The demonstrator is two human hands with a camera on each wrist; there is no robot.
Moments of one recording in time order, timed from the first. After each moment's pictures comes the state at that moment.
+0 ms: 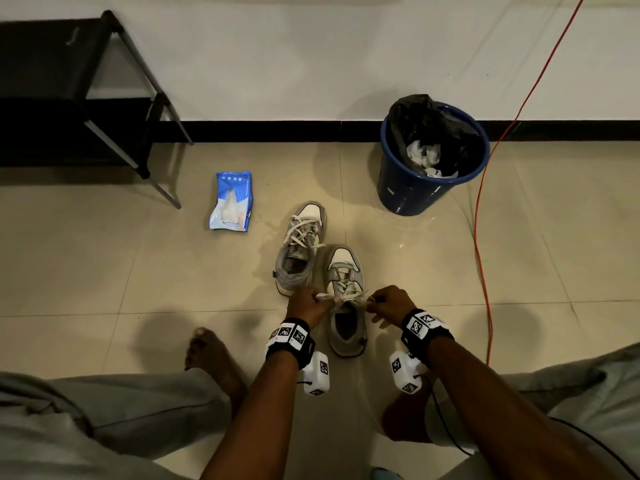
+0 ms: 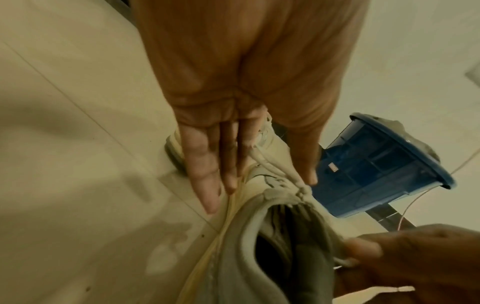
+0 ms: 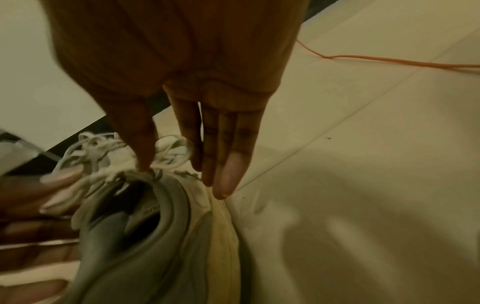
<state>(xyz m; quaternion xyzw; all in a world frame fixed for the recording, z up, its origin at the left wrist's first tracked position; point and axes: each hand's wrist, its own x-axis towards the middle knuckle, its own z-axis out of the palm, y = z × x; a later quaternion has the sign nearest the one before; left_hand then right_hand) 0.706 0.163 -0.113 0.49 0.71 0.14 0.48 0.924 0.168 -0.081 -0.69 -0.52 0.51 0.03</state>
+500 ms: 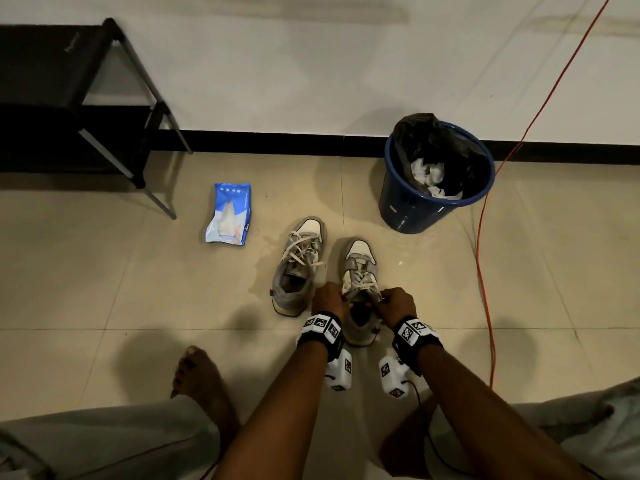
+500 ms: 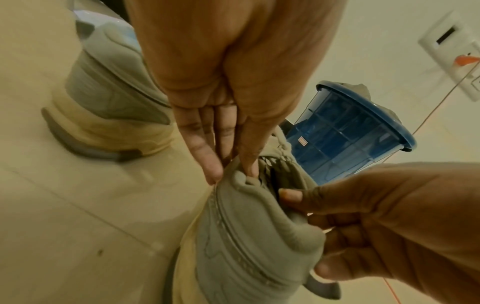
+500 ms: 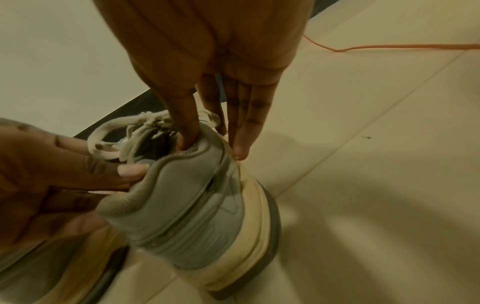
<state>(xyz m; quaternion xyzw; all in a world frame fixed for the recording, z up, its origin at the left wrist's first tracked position) 0.761 0.220 -0.112 0.59 0.71 0.06 0.38 0.924 0.210 -0.099 -0.77 -0.53 0.36 0.02</state>
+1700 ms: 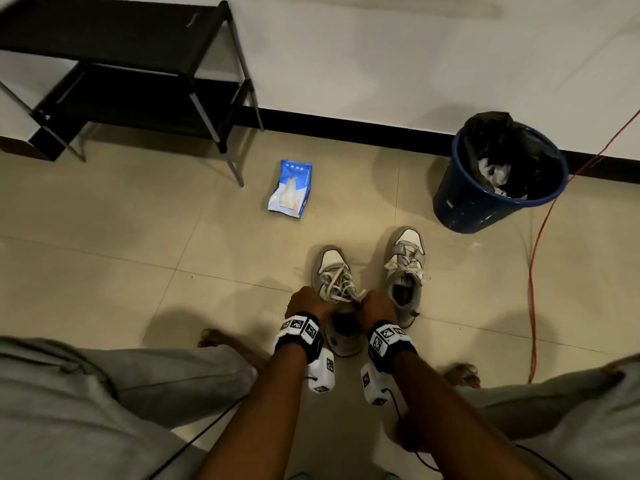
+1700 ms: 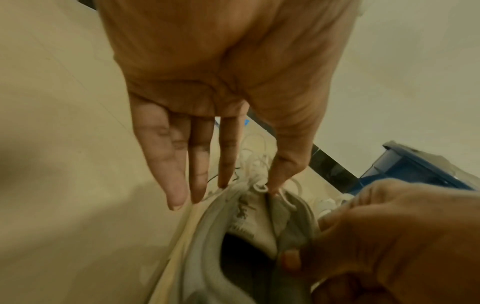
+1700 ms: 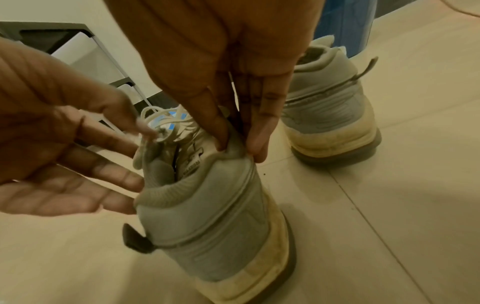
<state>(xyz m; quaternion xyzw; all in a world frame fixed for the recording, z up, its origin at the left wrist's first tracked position) 0.641 0.122 -0.072 0.37 0.80 0.09 0.46 0.792 0.146 -0.082 -0.70 -0.64 0.31 -0.07</state>
